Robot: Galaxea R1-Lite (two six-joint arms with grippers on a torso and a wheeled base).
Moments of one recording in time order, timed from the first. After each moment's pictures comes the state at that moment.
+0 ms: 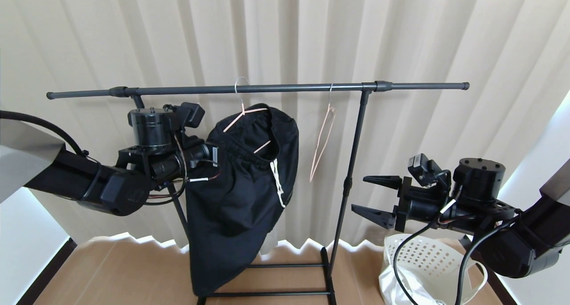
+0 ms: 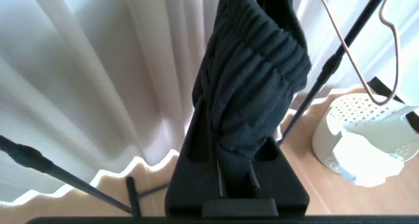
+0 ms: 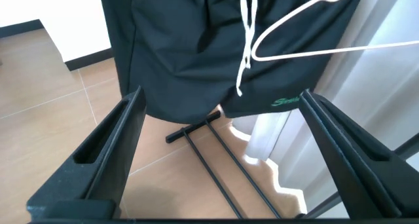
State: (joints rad) left arm -0.25 1.99 -1.05 -0.71 -0.11 0.03; right arm 0.19 2.03 -0.58 -1.20 0.82 -0.15
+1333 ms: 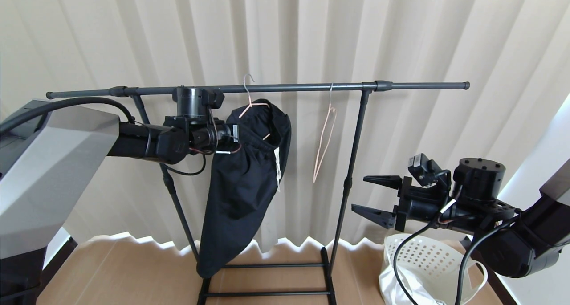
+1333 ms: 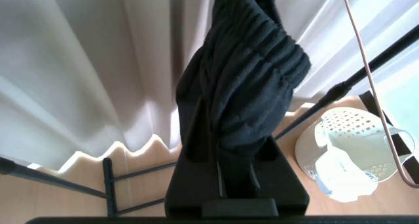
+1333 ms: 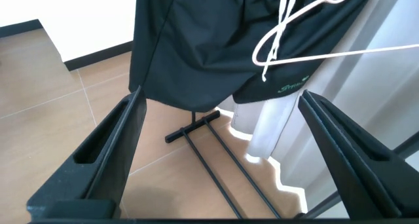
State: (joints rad) left arm -0.26 2.25 -1.66 -0.24 -0.05 -0.09; right arm 0.18 2.04 -0.59 -1.20 0.82 -0.15
